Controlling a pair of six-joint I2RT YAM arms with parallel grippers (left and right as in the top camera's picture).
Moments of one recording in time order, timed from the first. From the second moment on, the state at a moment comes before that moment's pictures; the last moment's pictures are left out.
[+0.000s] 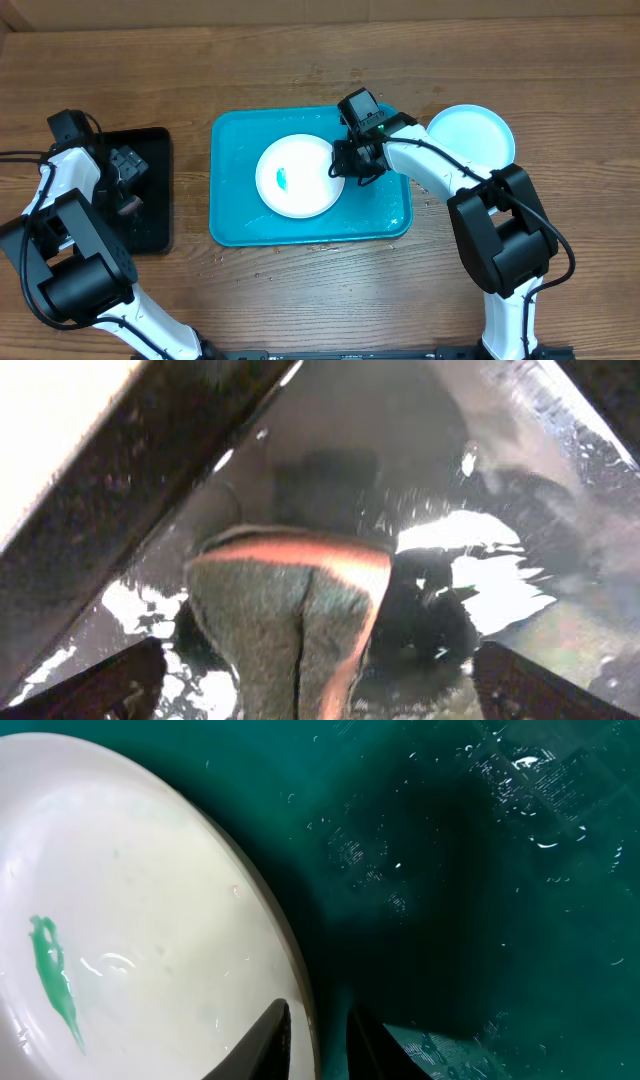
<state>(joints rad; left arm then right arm) 0.50 1.99 1.30 -0.59 -0.11 -0.34 0.52 2.10 1.46 -0.61 -0.20 0.48</state>
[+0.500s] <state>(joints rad) 0.50 1.99 1.30 -0.55 -0.11 -0.32 0.52 2.10 1.46 -0.62 -0.20 0.48</state>
